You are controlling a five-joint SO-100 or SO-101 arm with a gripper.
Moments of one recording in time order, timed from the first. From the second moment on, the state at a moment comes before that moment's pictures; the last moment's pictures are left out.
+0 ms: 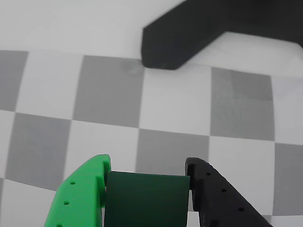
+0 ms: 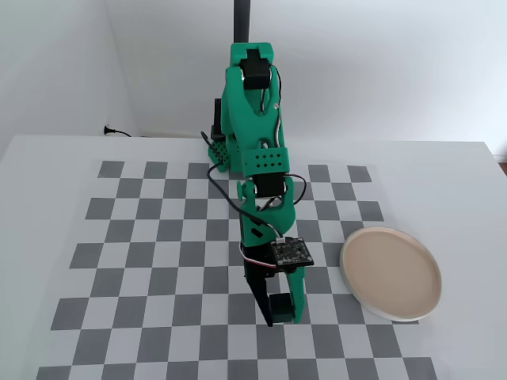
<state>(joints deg) -11.2 87.6 116.0 12.9 -86.2</state>
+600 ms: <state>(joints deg) -30.5 101.3 115.9 25.8 -79.7</state>
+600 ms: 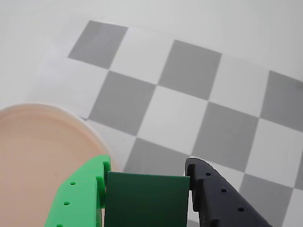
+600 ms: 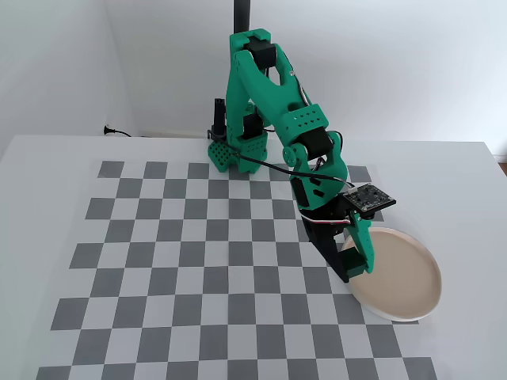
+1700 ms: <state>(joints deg) -45.8 96.3 115.8 23.1 -73.9</state>
